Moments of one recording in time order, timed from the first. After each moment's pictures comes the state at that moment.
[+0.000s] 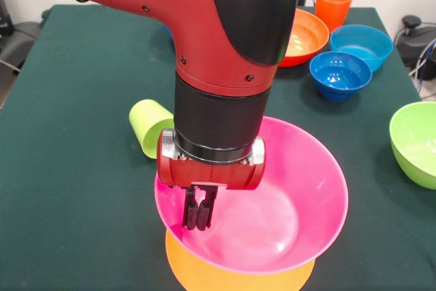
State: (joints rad) arm -0.12 0.03 -0.44 0.54 0.46 0.83 1.39
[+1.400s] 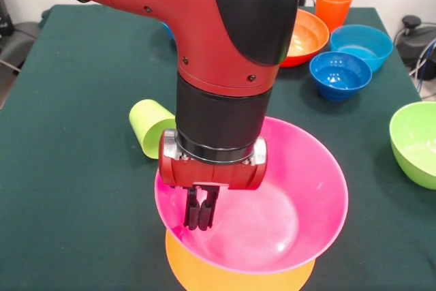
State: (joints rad) arm -0.11 0.03 -0.44 0.54 0.46 0.83 1.39
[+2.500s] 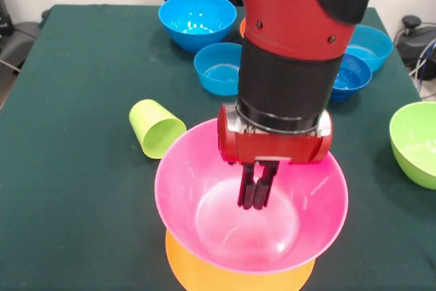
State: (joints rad) arm -0.04 -0.07 -0.43 0.65 0.46 0.83 1.39
